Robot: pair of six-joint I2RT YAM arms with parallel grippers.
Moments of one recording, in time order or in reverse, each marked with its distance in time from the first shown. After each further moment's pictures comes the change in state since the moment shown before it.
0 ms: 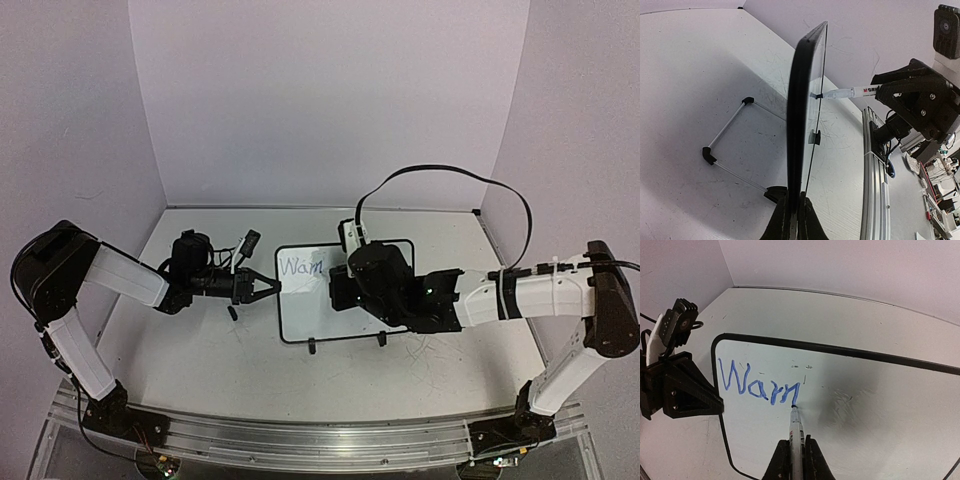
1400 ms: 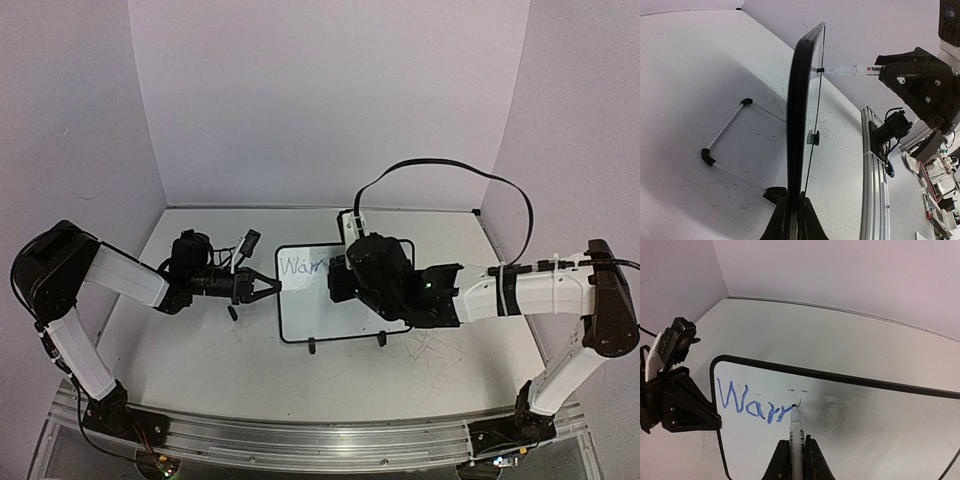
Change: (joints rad) left arm 0.000 0.000 0.000 0.009 0.006 0.000; right arm -0.003 0.008 0.043 0.002 0.048 -0.048
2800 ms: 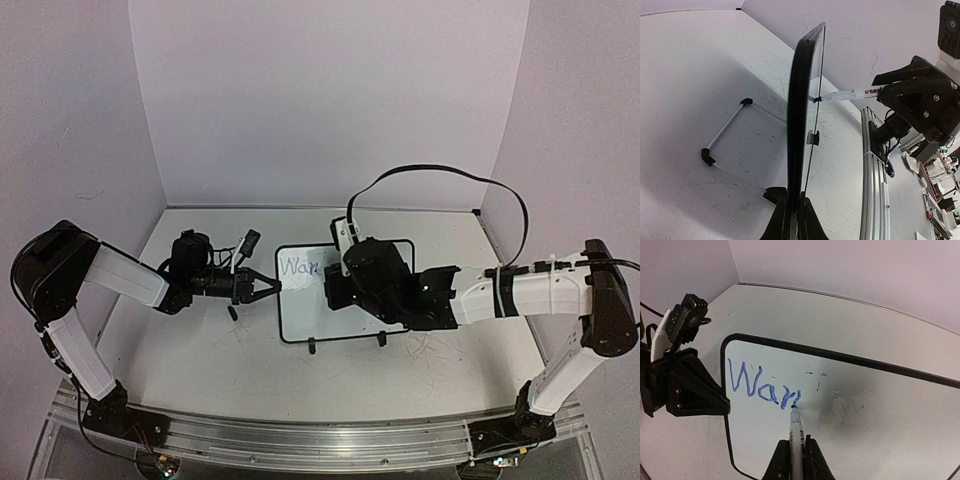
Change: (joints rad) left arm 0.000 0.000 -0.001 0.000 0.000 0.000; right arm 0.007 0.011 -0.004 -0.017 -0.065 -0.004
